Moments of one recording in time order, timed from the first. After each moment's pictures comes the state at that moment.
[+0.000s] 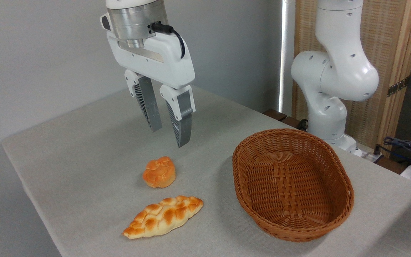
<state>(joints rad) 0.00 0.00 -0.02 -1.61 0.01 1.60 0.73</state>
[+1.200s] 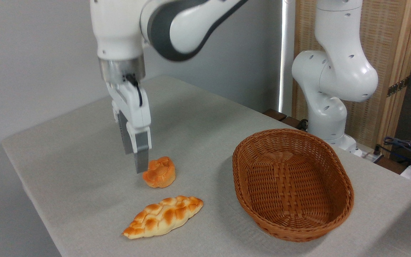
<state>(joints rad) -0.05 0.02 -0.18 -1.94 0.01 2.10 0.76</state>
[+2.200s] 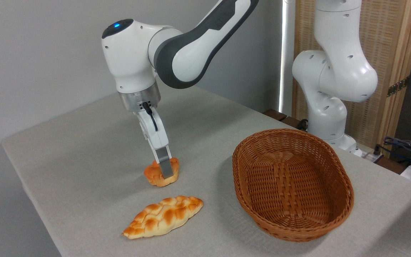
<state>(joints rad) -0.07 0.03 -0.20 -2.06 0.01 2.04 0.79</state>
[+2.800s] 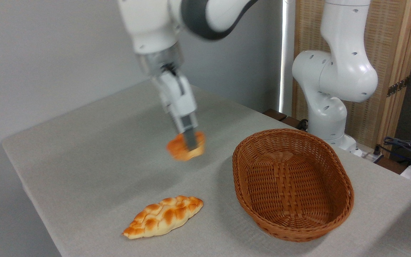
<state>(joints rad) -0.06 -0.19 -0.07 -2.04 -0.01 1.75 0.96</state>
